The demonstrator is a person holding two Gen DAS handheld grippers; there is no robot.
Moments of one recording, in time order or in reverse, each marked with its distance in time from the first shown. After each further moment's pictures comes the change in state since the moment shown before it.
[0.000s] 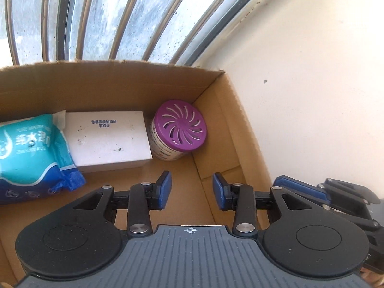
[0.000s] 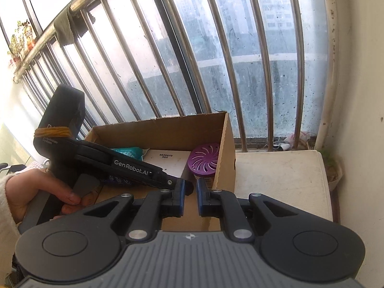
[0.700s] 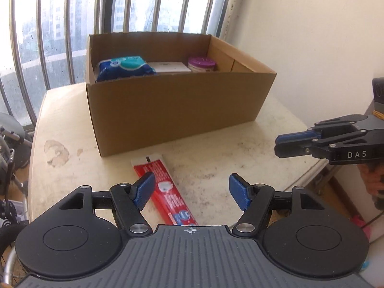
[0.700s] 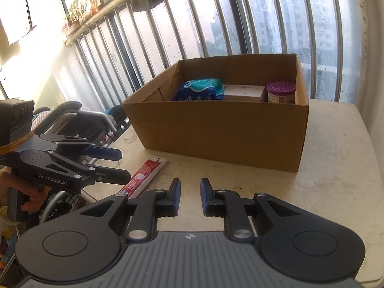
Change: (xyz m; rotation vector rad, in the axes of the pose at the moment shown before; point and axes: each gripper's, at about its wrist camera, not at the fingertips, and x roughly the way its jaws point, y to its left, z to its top) left arm -0.097 0.036 -0.248 0.296 -0.261 0.215; right arm -0.058 0.083 -0.171 -0.179 -0.011 0.141
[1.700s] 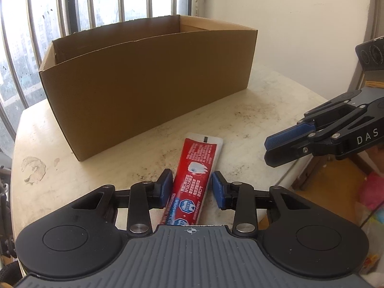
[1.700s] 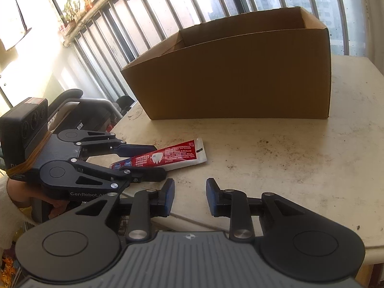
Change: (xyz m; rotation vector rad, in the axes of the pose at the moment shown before) left arm 0.031 -0.004 -0.028 0.230 -0.019 -0.022; right arm 0.033 -0.002 -0.042 0.108 0.037 0.064
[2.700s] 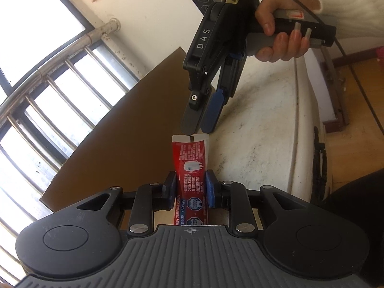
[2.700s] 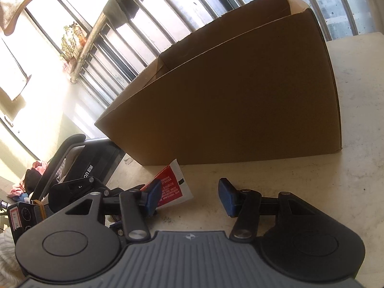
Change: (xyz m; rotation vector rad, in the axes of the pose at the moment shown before) left arm 0.013 -0.035 -0.042 0.768 -0.297 0.160; right arm 0.047 -0.072 0.048 0.164 -0.049 0.188
